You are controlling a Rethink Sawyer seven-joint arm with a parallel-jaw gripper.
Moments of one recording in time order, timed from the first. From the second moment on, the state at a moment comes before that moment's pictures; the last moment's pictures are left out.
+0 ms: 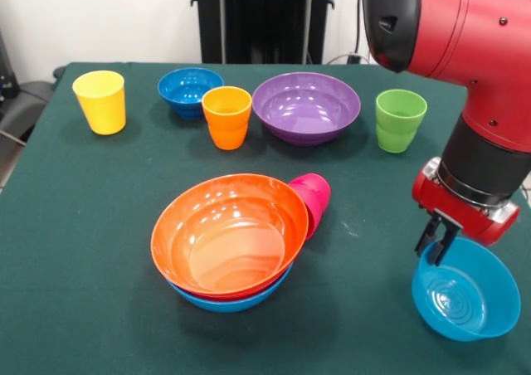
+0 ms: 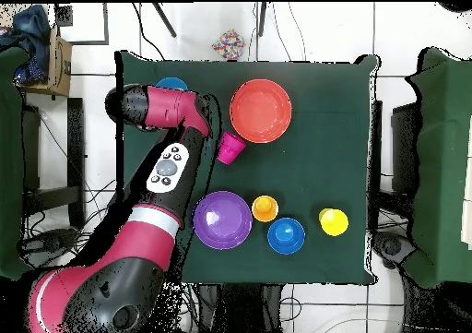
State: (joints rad) arm 0.27 0.01 -0.55 0.89 0.55 0.74 2.42
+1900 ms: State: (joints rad) arm 0.28 -0.19 -0.55 0.99 0.55 0.74 2.42
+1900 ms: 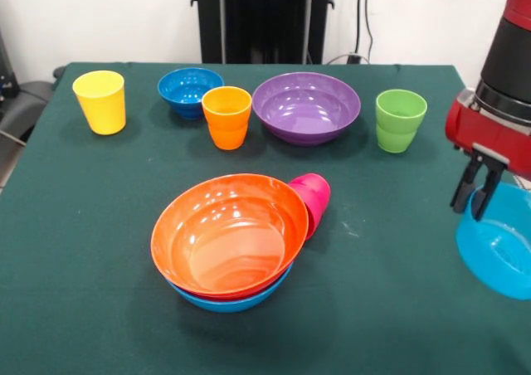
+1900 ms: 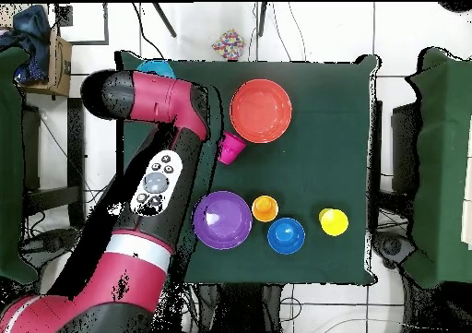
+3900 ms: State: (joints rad) arm 0.11 -0.44 -0.28 1.44 0.58 0.55 2.42
